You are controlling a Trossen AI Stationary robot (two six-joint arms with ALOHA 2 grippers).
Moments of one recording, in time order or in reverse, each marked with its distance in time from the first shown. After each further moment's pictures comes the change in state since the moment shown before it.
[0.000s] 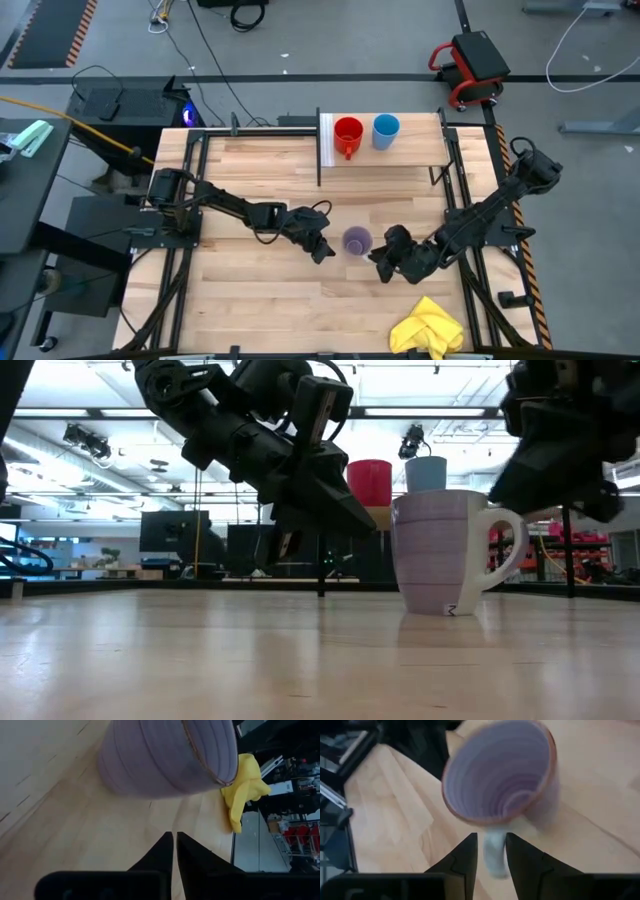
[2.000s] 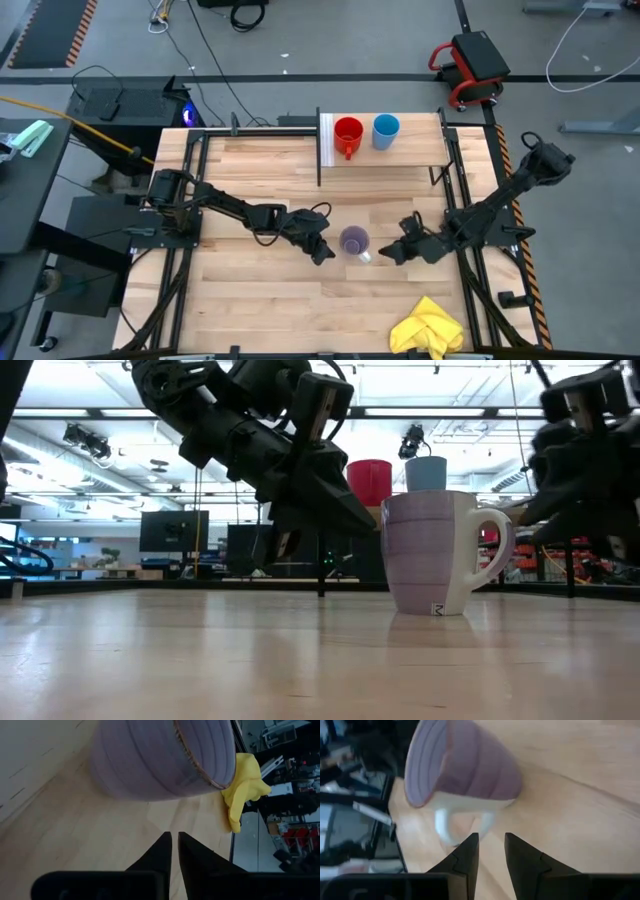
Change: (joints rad) left arm -0.017 -0.001 0.000 -0.002 -0.012 -0.023; right arm -0.036 -0.219 -0.345 0.334 -0.112 0.221
